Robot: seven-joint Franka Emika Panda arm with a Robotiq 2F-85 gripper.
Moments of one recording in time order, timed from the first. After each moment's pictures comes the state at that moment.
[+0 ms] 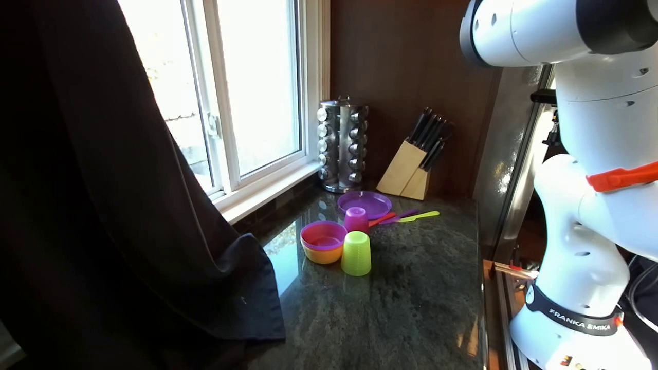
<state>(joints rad) 0.51 0.41 0.22 -0.70 -1.10 2.15 0.67</state>
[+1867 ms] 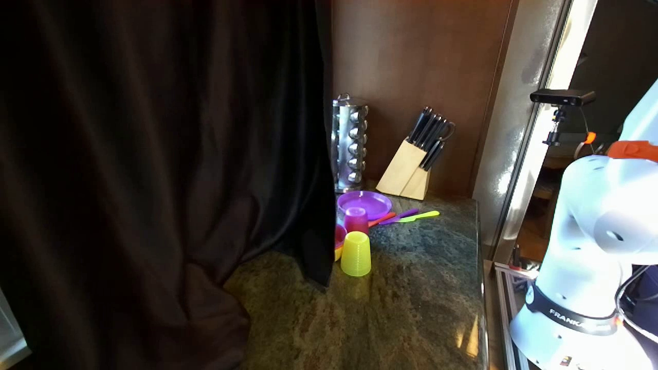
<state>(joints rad) -0.06 -0.28 0.02 -1.49 -0.61 2.56 0.67</state>
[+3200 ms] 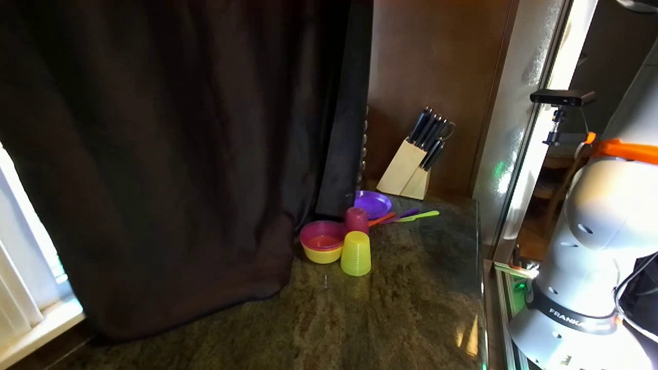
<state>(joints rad) -0.30 -0.14 -0.13 -1.28 -0.59 2.55 0.89</state>
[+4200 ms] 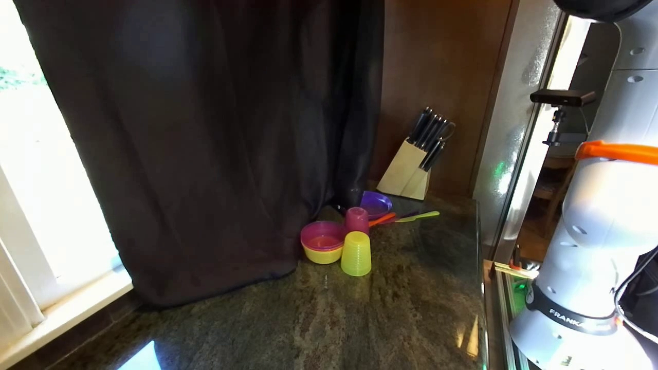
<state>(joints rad) -0.35 0.00 -0.21 -1.12 -0.48 2.52 1.17</state>
